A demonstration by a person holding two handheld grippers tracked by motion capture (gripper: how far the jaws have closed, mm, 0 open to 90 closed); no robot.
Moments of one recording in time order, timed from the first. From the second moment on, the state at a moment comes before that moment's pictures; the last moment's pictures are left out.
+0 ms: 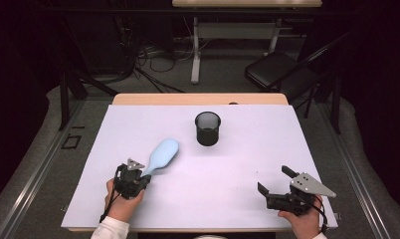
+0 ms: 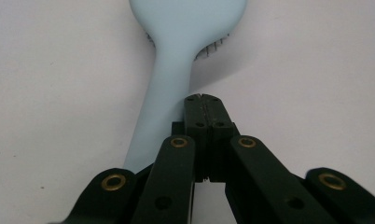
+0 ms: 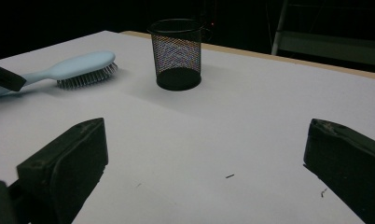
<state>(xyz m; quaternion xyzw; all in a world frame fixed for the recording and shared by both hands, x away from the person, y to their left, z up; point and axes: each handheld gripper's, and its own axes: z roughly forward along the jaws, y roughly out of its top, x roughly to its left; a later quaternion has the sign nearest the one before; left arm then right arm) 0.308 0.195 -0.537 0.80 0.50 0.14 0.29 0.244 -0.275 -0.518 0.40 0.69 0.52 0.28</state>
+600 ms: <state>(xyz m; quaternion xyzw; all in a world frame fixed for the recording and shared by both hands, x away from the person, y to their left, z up) 0.313 0.205 -0.537 0.79 0.52 0.15 0.30 0.244 -0.275 -0.518 0.40 0.69 0.52 0.29</state>
